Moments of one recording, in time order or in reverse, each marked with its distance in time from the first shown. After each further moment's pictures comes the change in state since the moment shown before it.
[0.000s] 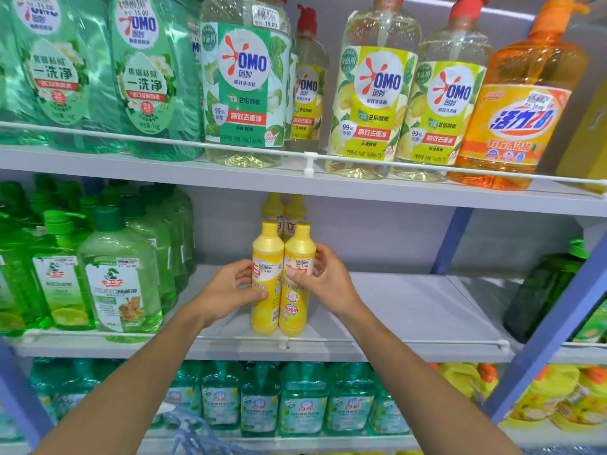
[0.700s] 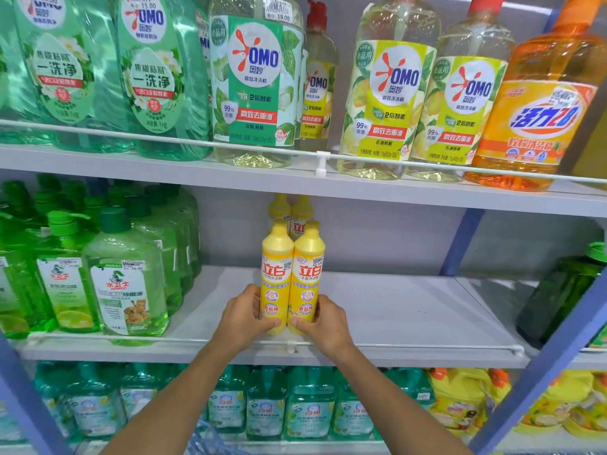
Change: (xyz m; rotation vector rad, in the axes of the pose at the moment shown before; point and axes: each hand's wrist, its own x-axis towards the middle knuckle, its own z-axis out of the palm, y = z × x) left_hand -0.012 -0.042 0.034 0.374 0.204 -0.109; right_hand -0.025 0.076 0.031 -0.480 0.046 0.202
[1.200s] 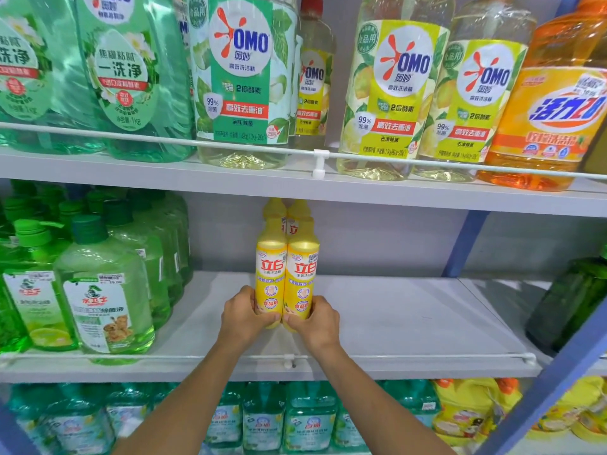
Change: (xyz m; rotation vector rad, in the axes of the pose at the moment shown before) left_hand 0.040 -0.003 0.021 -0.009 0.124 -0.134; right_hand 0.029 -0.007 0.021 0.128 0.116 0.154
